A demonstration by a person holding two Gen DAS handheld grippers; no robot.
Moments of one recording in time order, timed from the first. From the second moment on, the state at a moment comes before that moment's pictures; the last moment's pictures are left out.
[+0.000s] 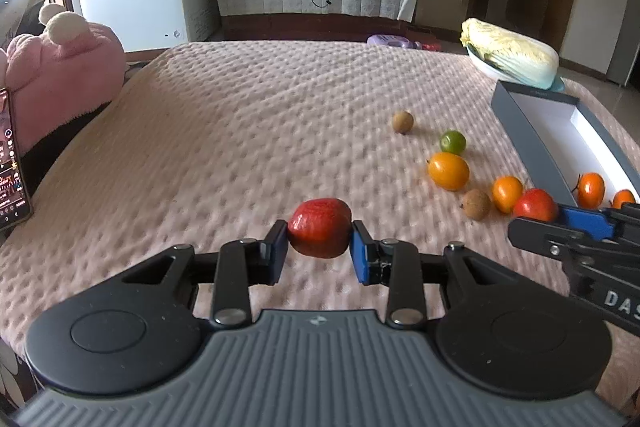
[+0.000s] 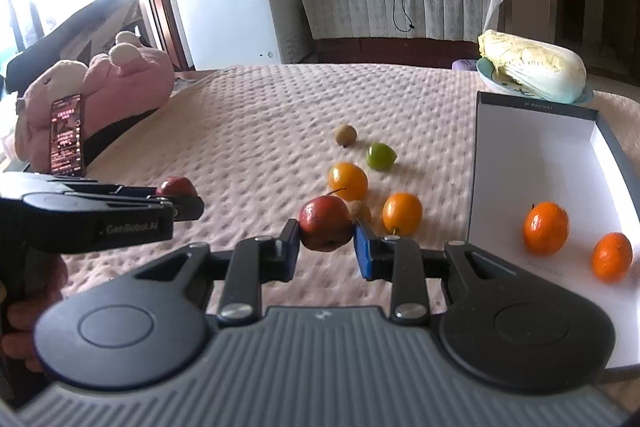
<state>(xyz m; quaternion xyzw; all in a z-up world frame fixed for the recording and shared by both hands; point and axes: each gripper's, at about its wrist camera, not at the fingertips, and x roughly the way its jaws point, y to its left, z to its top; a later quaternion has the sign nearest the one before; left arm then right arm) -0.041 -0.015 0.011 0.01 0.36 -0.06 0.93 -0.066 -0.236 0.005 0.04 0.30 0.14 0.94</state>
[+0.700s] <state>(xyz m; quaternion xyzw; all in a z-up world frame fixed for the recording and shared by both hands) -0.035 -0.024 0.008 0.02 0.36 -0.07 0.93 -0.067 -0.235 0.009 0.05 0.30 0.14 0.94</state>
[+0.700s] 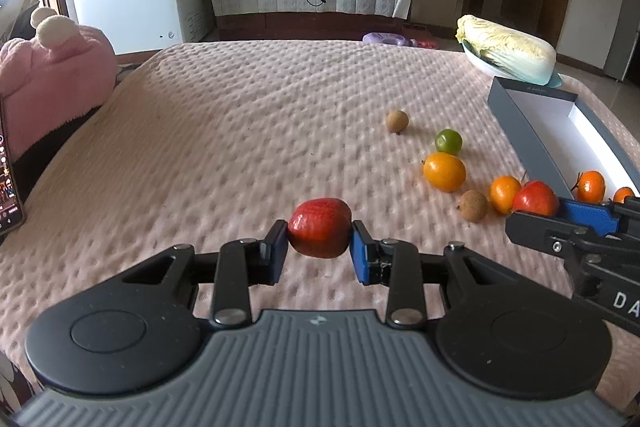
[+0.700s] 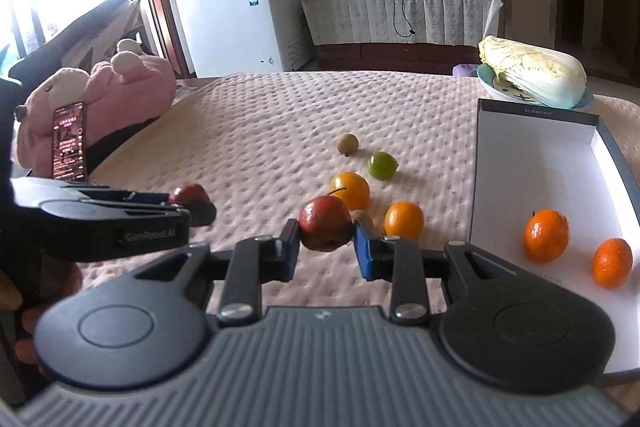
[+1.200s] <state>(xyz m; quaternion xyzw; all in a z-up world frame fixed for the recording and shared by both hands) -0.033 -0.026 0.006 0.03 0.36 -0.05 0.93 -0.076 -0.249 0.021 0.06 0.27 0.14 0.95</state>
